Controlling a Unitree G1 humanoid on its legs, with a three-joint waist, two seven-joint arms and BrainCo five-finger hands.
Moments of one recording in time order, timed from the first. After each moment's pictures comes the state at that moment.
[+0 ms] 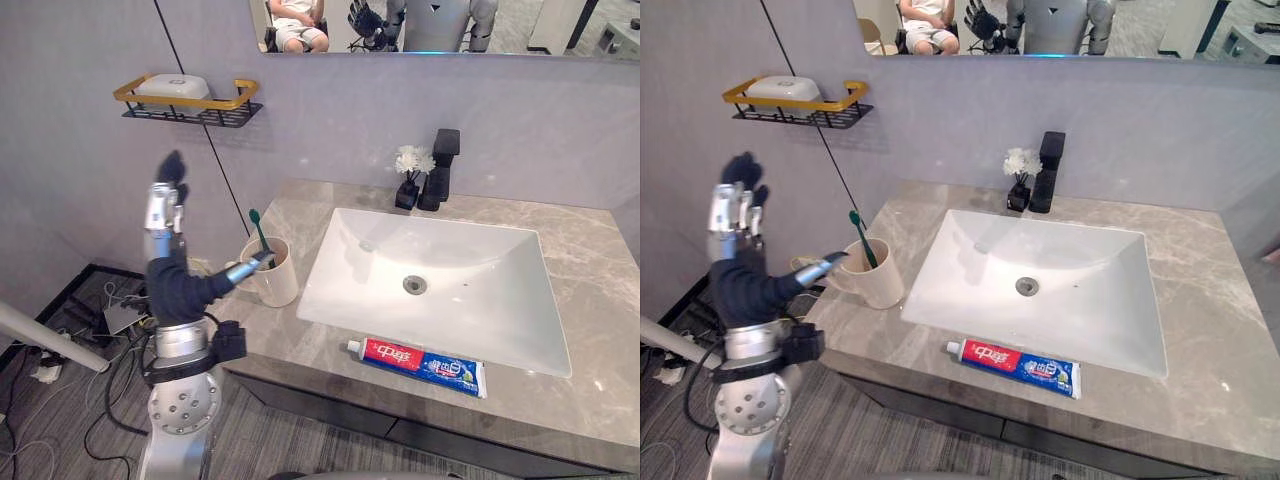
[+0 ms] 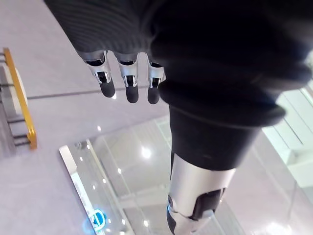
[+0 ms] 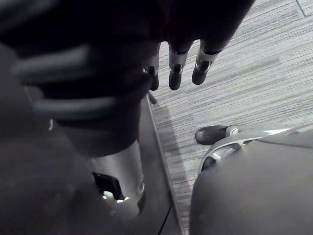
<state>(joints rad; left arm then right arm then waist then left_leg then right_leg) 0.17 0.22 -0.17 -0.68 0.29 -0.19 0.29 0.14 -0.09 -0.38 1.12 0.12 0.00 -0.13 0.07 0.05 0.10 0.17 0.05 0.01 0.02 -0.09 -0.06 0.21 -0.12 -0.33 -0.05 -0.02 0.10</state>
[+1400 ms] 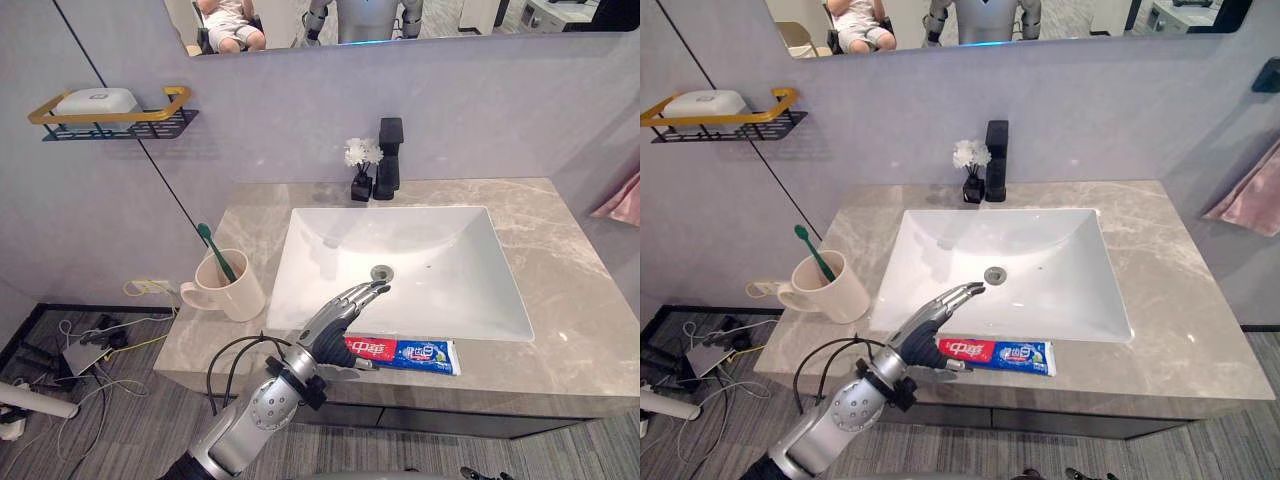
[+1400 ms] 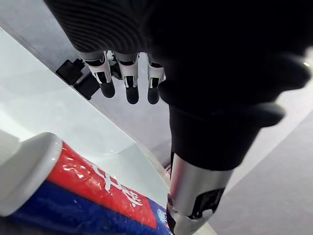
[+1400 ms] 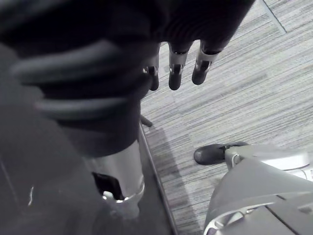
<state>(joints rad) 0.01 0.39 -0.62 -0.22 0.45 -0.17 0.04 0.10 -0.14 -0.46 1.11 0.04 0.01 -0.13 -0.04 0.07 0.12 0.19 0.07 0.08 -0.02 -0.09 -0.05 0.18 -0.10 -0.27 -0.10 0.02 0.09</state>
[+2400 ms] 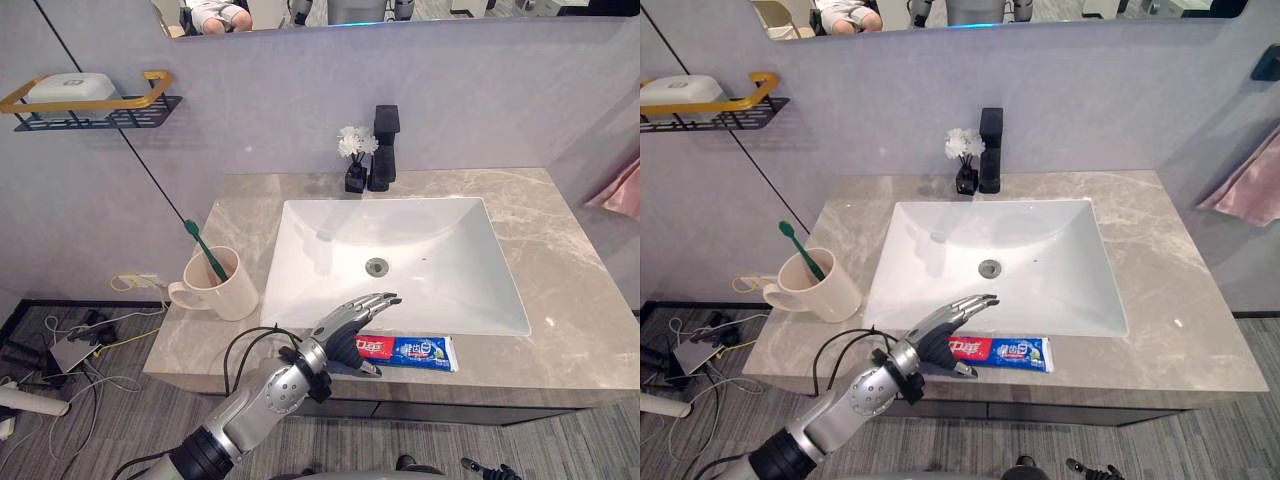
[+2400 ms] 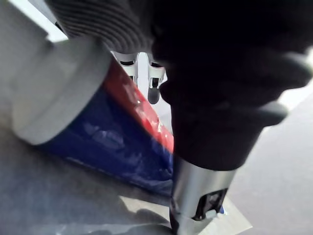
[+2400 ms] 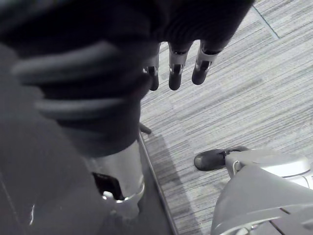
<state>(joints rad) -0.11 0.39 -0.67 -0.08 0.45 -0.16 0.00 0.10 -0.14 -0.47 1.11 0.04 0.01 -0.13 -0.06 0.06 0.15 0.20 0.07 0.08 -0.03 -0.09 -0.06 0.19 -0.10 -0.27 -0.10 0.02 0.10</state>
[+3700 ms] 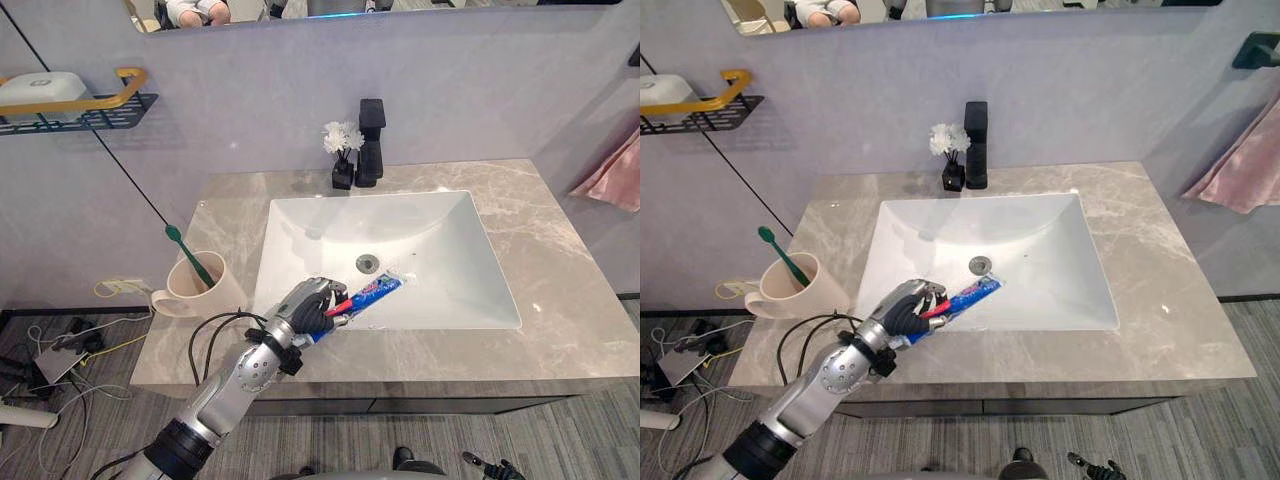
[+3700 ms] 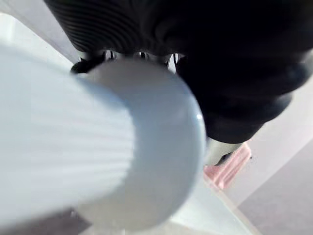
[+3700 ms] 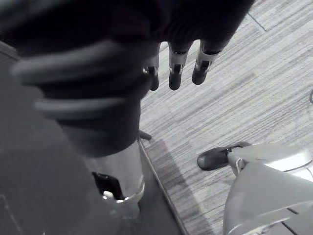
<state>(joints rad) -0.06 0.42 -0.40 -0.20 0.42 -0.11 0.05 0.12 -0.12 -0.55 1.01 0.16 0.01 -0.14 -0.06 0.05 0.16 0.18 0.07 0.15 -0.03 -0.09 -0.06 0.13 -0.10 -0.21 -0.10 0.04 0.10</state>
